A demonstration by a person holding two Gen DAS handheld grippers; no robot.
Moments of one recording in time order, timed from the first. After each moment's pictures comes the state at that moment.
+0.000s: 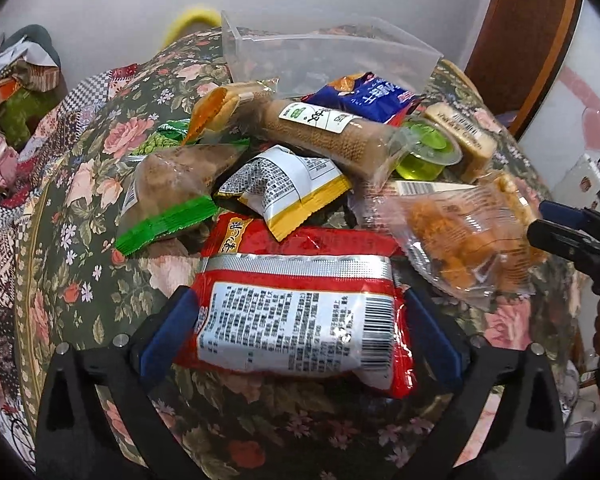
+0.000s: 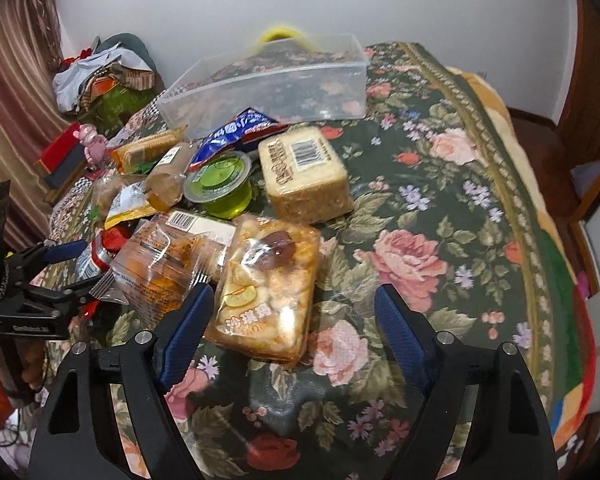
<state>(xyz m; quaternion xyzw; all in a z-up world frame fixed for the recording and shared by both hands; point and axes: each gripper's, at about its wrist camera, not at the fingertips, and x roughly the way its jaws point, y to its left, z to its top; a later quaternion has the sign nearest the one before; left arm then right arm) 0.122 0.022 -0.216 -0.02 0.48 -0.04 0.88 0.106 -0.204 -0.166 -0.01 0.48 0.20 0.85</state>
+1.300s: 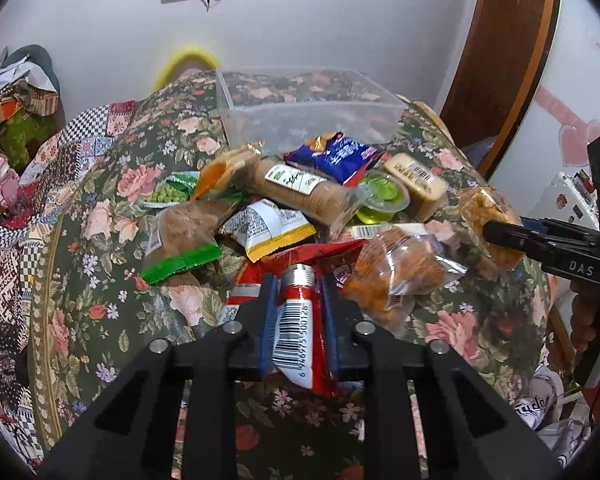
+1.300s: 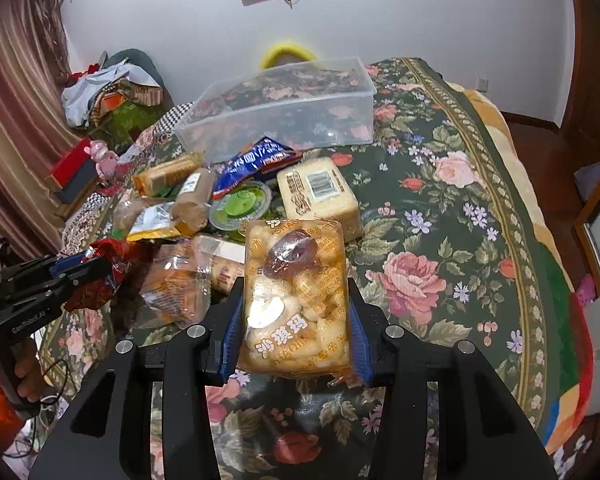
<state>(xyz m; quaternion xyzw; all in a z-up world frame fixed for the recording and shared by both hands) 0.090 0.022 -0.160 -0.03 0.41 -0.07 0.91 0.099 -0.204 -0.133 0.01 0.45 0.20 0.87</state>
